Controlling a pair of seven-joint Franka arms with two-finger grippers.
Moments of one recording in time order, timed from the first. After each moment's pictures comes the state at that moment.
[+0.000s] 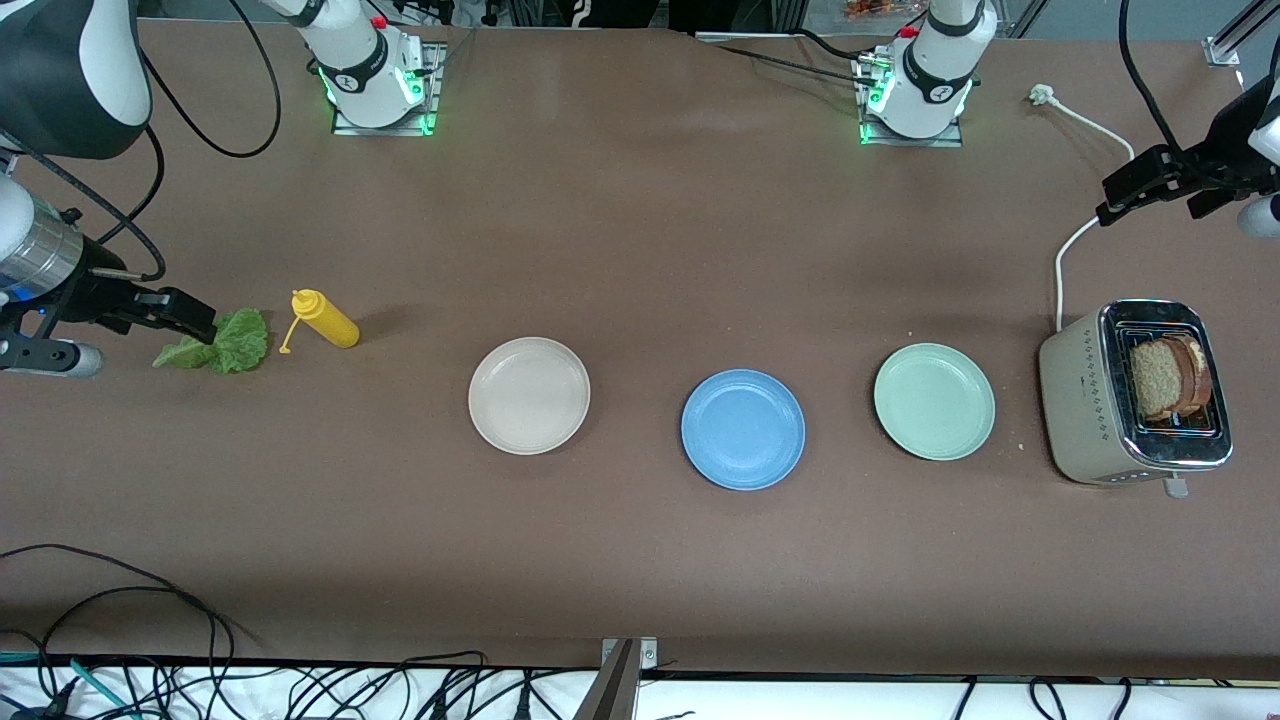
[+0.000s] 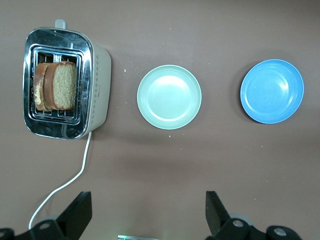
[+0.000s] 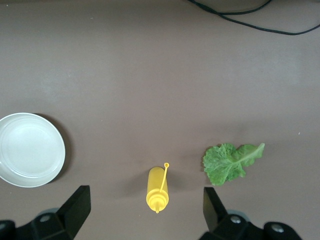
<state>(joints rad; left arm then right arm) 0.02 0.00 -0.04 -1.48 -0.01 1.42 -0.14 0.26 0.21 -0.24 -1.49 -0.01 1.72 0.12</state>
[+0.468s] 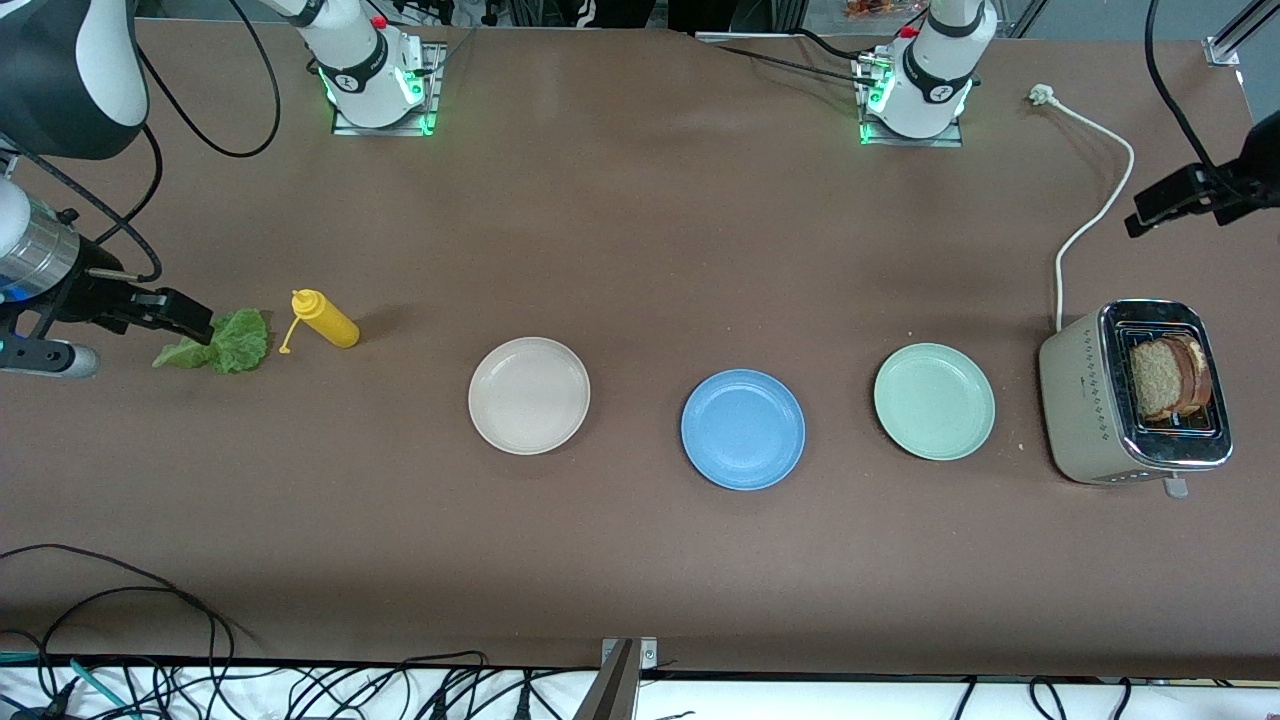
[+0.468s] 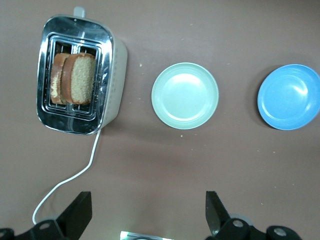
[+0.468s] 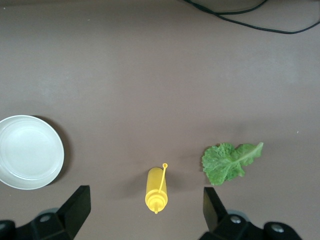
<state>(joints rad) 0.09 0.03 -0.04 -1.48 -0.01 1.42 -0.12 0.26 0.21 -0.24 -1.49 -0.01 1.72 0.13</state>
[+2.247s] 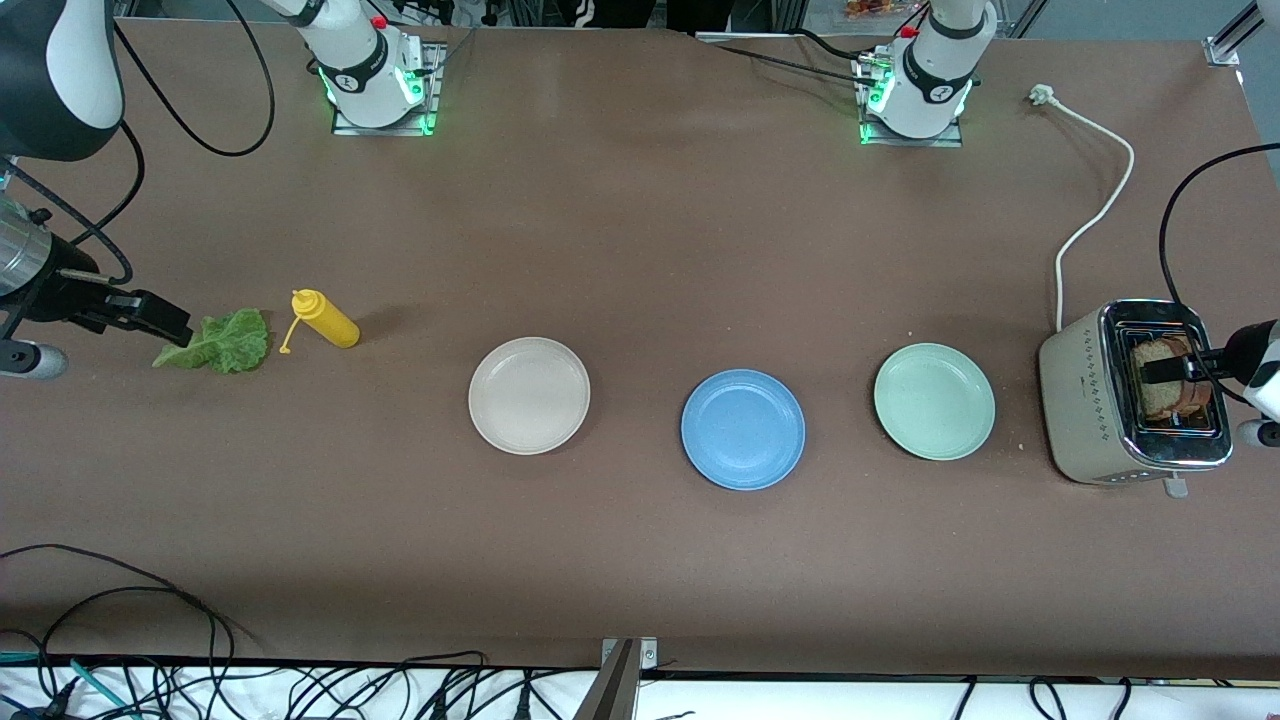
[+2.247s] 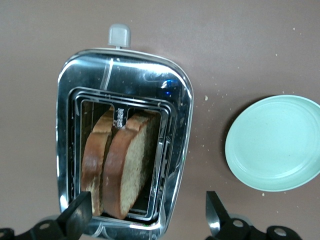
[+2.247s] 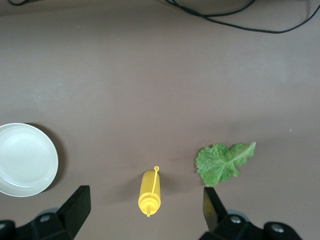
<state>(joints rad) 0.27 0.44 -0.03 -1.45 0.12 1.72 0.07 0.25 0.21 -0.27 -1.49 0.00 1.73 0.13</state>
